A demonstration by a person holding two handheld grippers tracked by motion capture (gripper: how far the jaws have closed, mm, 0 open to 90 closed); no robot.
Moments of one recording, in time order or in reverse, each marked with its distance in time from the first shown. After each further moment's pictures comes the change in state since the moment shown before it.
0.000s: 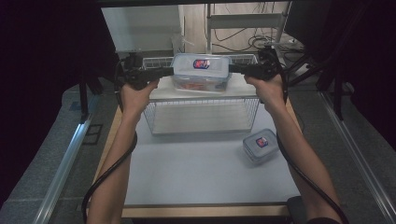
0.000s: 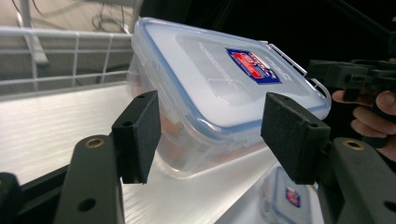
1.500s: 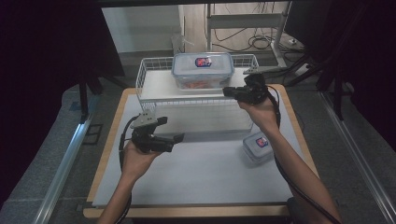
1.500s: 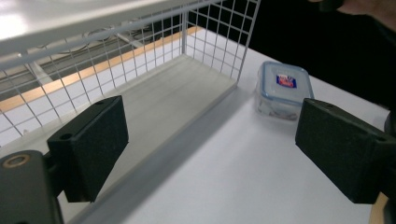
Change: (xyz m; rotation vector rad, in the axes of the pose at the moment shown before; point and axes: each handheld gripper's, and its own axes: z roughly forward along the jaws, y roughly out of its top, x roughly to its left) left arm -0.073 -0.149 -0.027 0.090 0.004 0.357; right arm 0.031 -0.060 0.010 0.083 -0.003 -0.189
